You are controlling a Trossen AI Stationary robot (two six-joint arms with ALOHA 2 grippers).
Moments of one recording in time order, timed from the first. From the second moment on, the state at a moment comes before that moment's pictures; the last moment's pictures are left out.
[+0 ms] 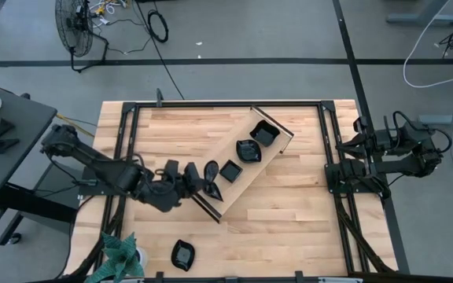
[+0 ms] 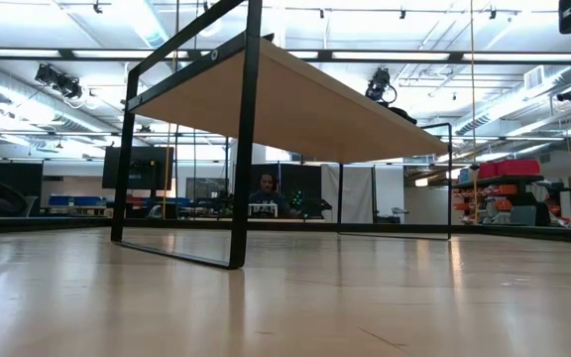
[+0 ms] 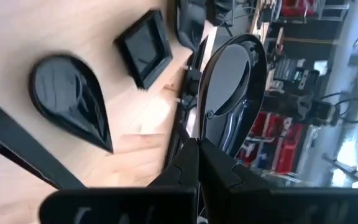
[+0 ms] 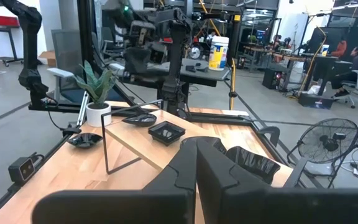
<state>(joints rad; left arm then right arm) -0.50 1.35 1.21 -0.48 -0.72 -2.13 0.07 0.01 0.77 -0.81 0.04 -0.09</state>
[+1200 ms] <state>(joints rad) -0.57 1.43 1.19 -0.57 -0.62 -2.20 0.07 0.01 0.77 -0.81 0.04 -0.09</state>
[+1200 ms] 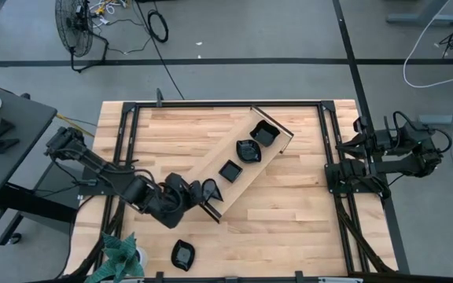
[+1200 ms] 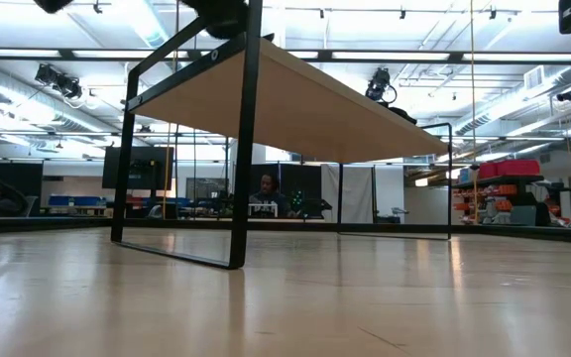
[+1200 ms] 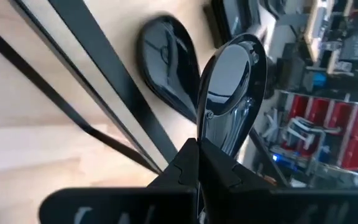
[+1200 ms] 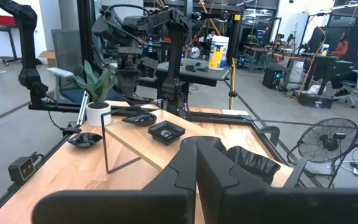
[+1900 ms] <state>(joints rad) -0.51 1.43 1.19 -0.62 -0.57 -2.19 0.07 0.01 0.77 -0.81 0.04 -0.09</state>
